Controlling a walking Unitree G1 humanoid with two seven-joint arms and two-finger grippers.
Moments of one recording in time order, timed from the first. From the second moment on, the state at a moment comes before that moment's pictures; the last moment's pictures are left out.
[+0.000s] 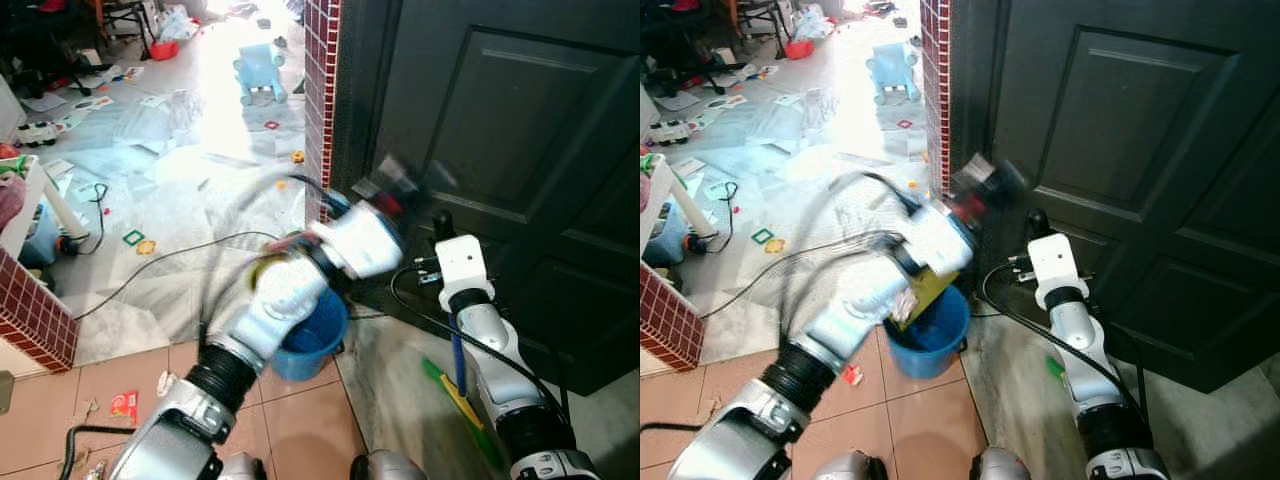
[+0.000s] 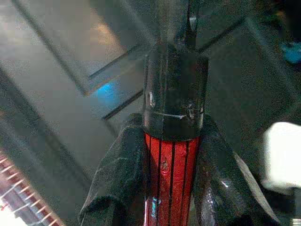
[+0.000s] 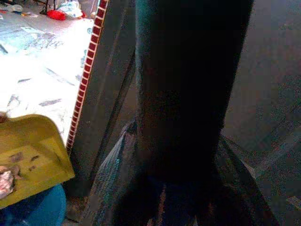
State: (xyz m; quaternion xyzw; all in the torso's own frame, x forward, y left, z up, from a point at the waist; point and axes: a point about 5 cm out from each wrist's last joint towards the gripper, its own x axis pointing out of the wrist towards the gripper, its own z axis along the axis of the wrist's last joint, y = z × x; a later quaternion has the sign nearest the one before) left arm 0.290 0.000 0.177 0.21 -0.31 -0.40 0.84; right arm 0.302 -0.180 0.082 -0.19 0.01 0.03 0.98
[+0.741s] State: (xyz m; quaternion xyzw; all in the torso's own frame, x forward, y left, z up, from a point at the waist) left arm 0.304 0.023 0.202 0.21 -0.30 -0.36 0.86; right arm 0.301 -0.180 0.078 -0.20 0.01 0.04 0.98
